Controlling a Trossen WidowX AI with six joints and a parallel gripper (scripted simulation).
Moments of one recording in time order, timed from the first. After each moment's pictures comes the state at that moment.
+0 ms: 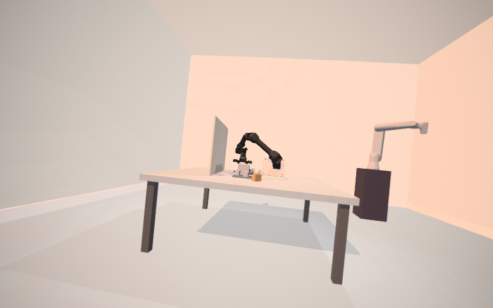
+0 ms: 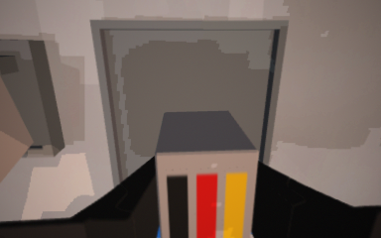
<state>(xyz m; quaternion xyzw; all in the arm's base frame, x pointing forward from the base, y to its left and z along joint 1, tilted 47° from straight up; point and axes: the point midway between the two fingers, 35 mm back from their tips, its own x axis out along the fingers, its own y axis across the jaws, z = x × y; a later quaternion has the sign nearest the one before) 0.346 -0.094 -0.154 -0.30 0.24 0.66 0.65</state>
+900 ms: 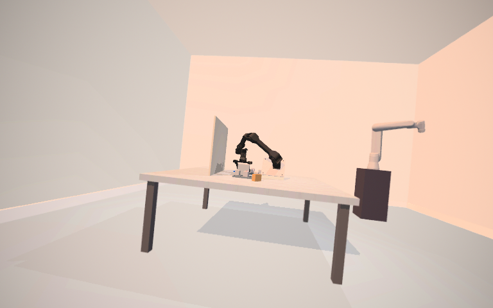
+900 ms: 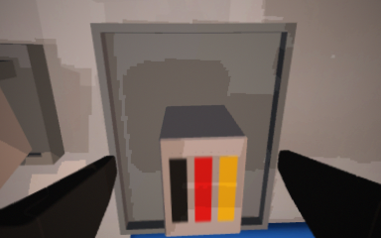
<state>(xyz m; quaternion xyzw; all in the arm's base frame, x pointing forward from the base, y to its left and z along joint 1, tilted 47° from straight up) 0.344 -0.089 -0.157 -0.30 0.24 0.66 0.65</state>
